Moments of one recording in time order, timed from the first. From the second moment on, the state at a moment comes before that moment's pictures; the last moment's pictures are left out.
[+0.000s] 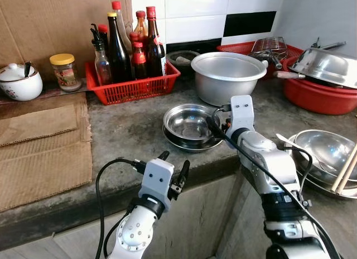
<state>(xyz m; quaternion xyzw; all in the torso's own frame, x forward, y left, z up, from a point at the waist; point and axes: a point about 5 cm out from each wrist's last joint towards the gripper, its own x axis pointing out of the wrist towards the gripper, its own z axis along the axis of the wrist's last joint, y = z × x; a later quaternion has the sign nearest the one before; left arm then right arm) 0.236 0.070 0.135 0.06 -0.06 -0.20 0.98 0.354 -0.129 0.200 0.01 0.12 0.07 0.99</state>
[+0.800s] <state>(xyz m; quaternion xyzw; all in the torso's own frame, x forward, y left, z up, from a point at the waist) 0.234 0.069 0.132 0.06 -0.05 -0.20 0.98 0.363 -0.121 0.212 0.07 0.19 0.10 0.97</state>
